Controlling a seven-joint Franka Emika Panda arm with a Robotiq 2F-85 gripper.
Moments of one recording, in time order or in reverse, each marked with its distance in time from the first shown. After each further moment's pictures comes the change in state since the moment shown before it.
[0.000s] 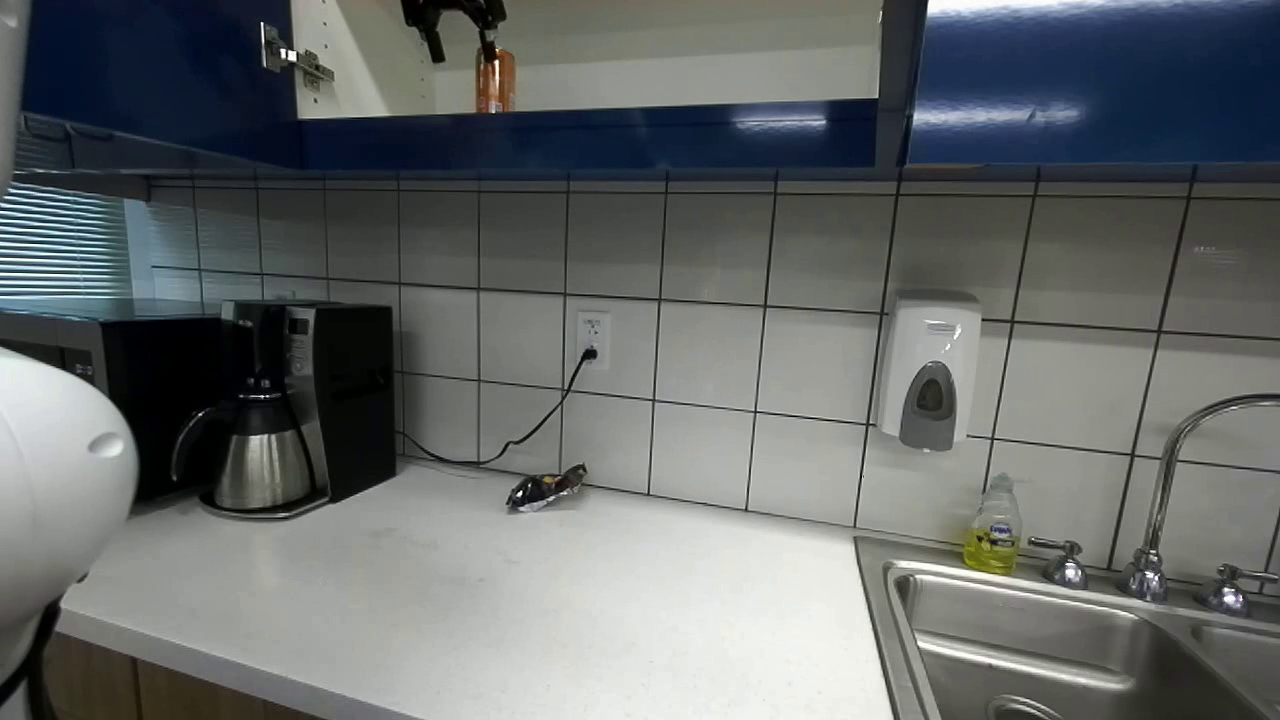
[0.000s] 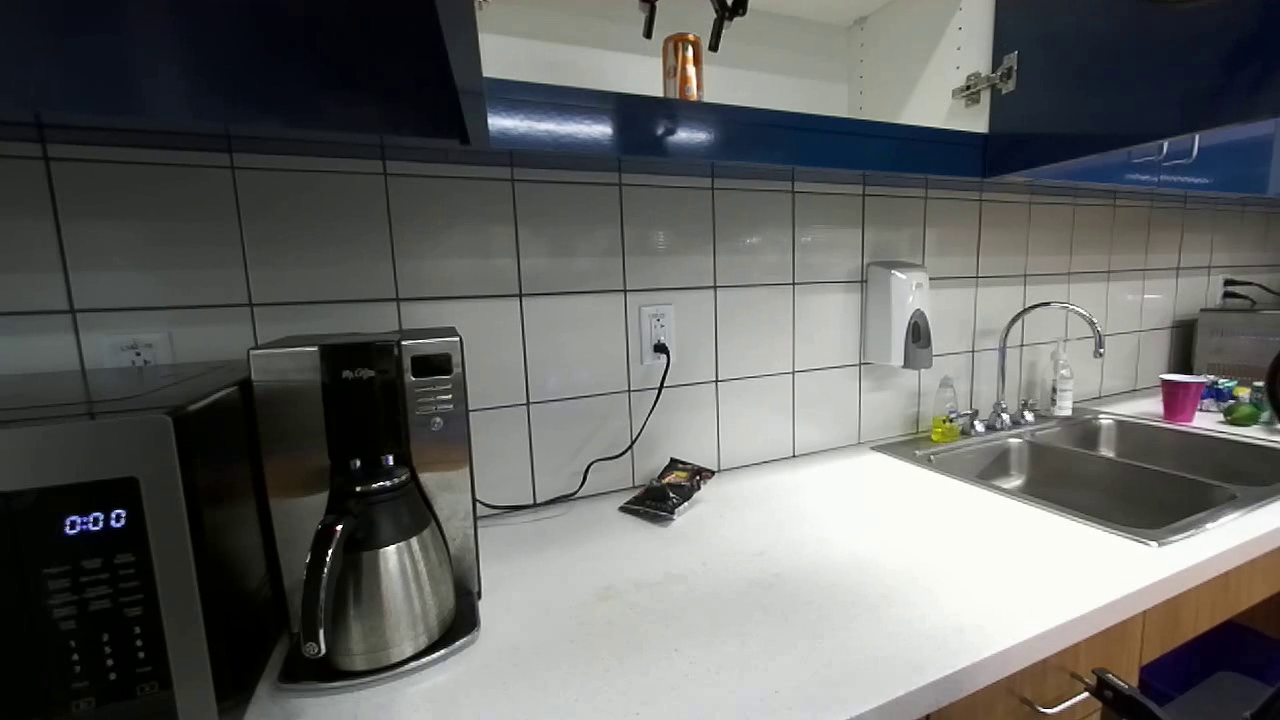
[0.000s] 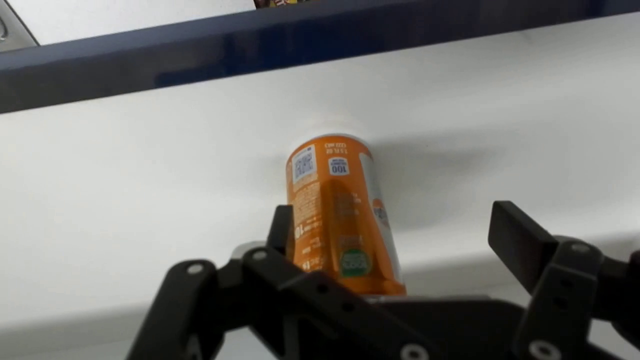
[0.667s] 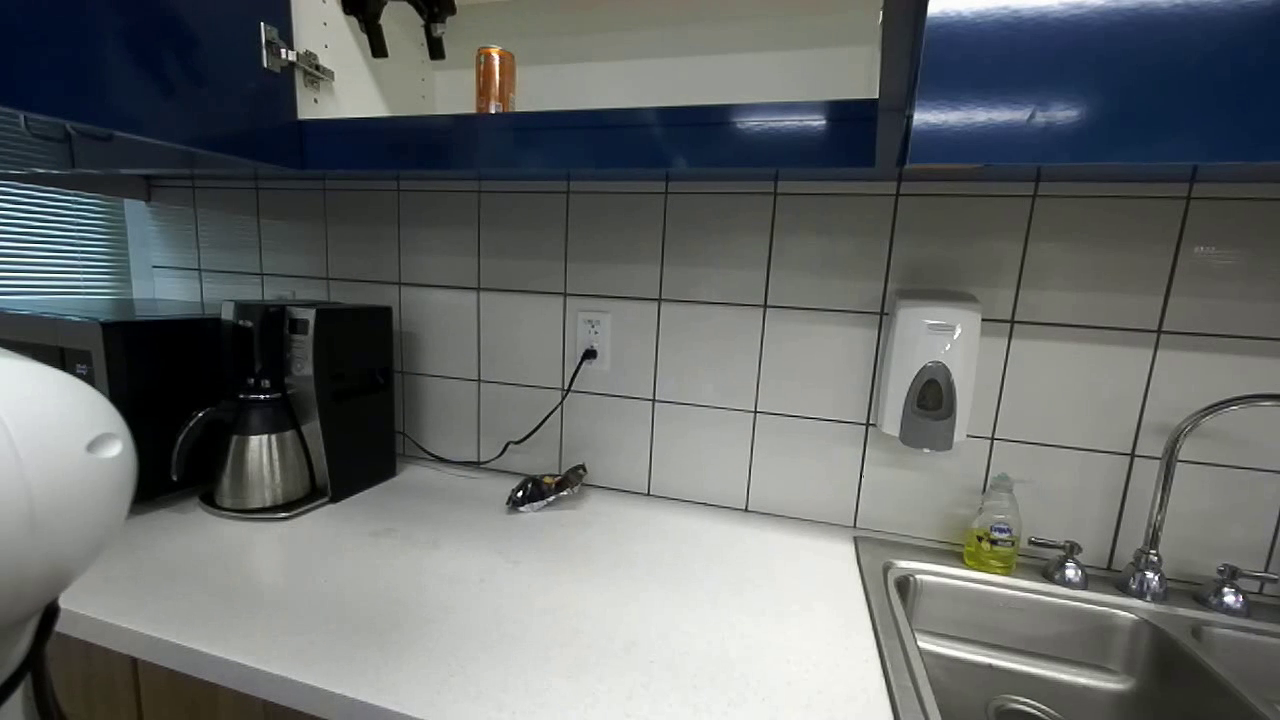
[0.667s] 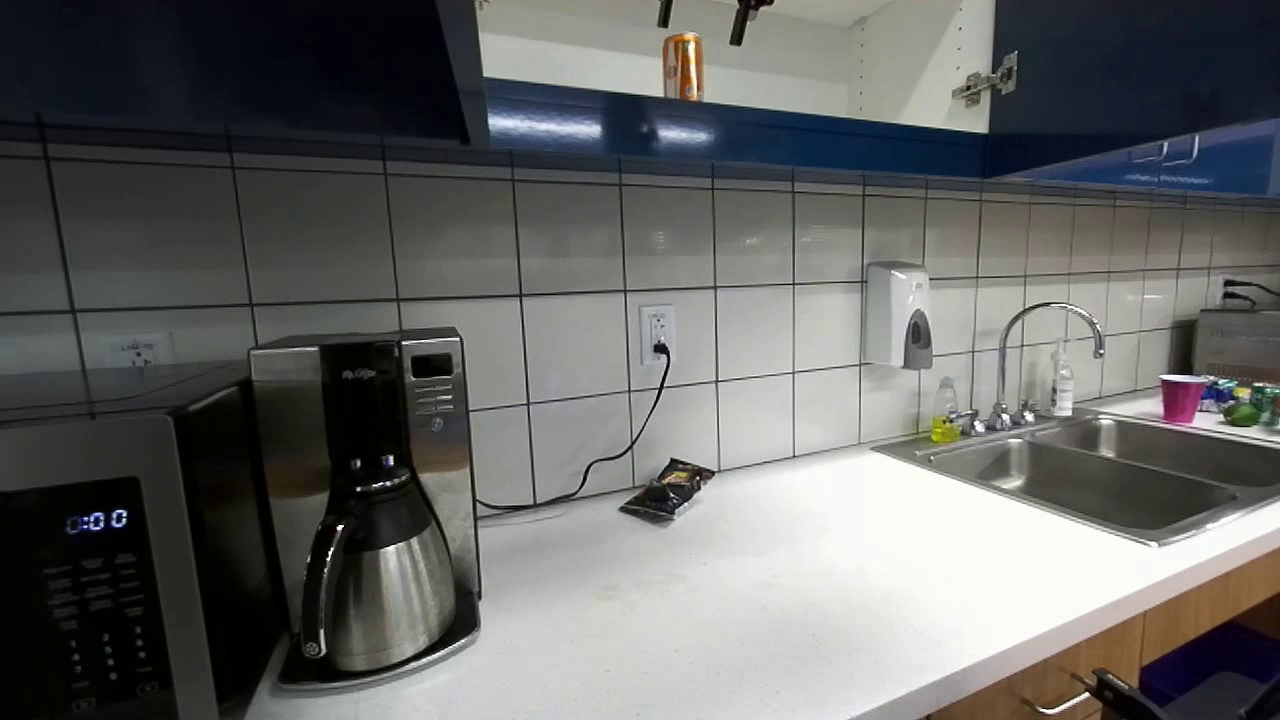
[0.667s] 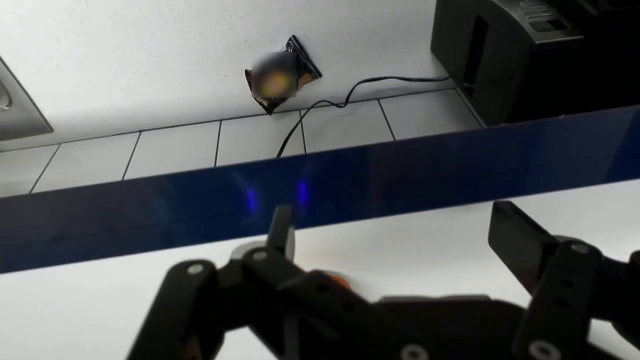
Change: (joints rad) arm -0.004 -0.324 -0.007 -0.461 0.111 0.061 0.005
